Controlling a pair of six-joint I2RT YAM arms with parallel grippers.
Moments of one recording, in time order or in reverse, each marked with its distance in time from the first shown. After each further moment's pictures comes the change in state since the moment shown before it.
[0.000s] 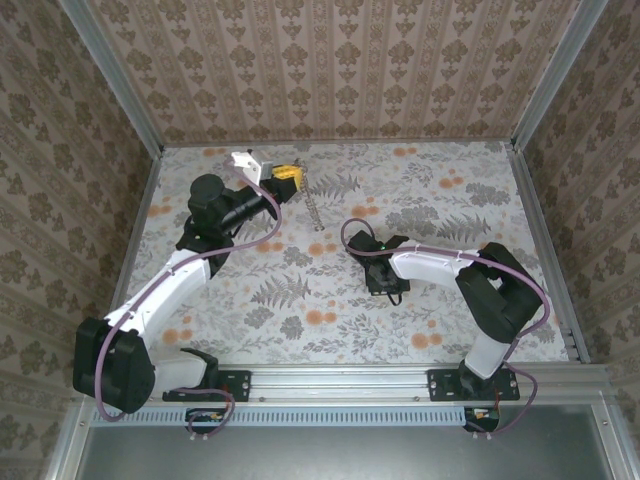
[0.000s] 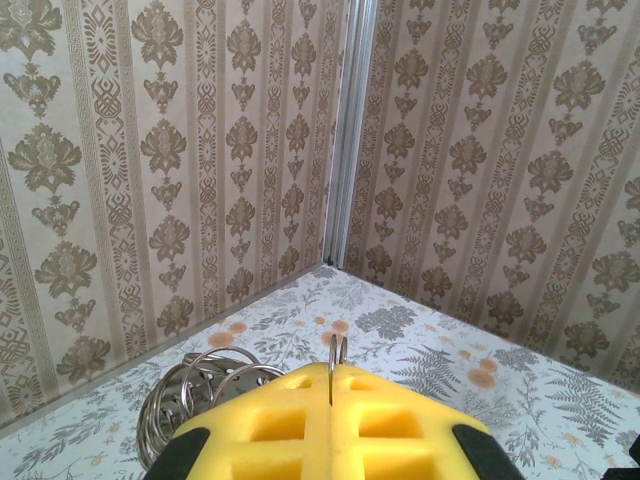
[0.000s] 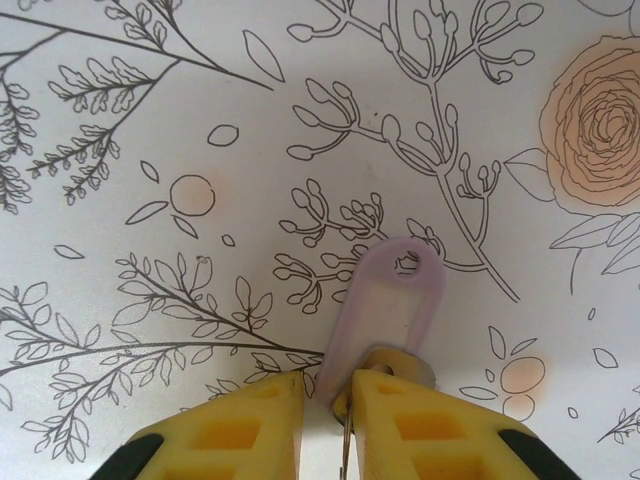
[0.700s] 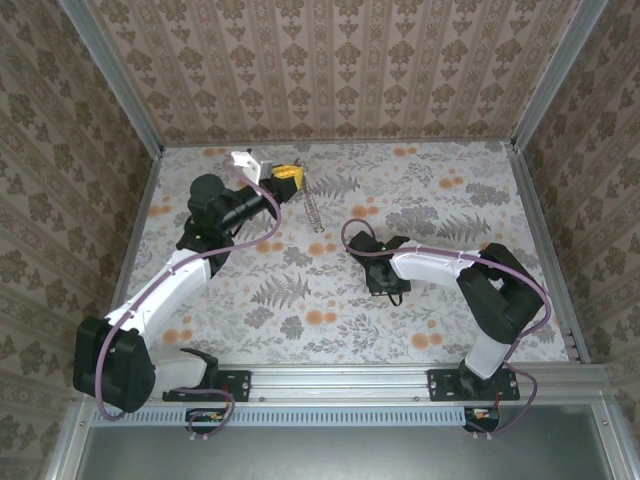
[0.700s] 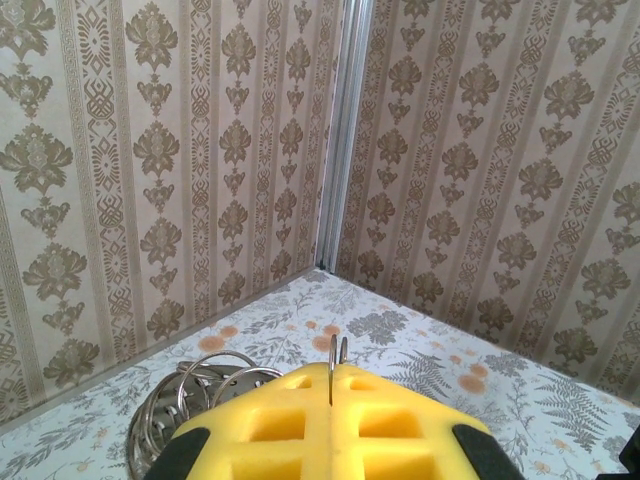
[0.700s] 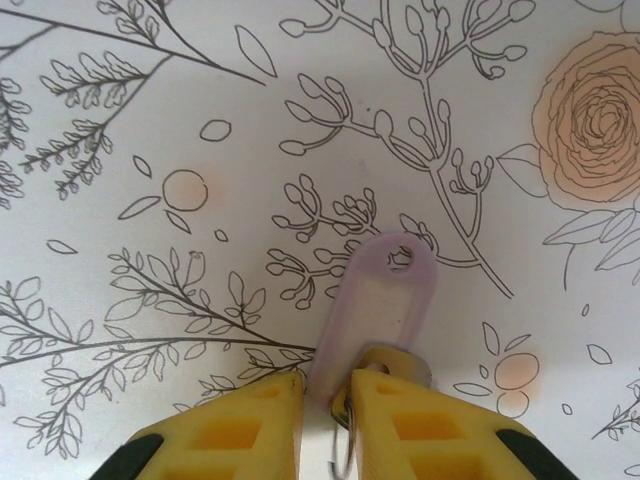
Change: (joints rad) left arm 0.000 0.007 0.000 0.019 0.010 -0.026; right arm 0.000 -0.011 -0.010 0.000 0.003 0.000
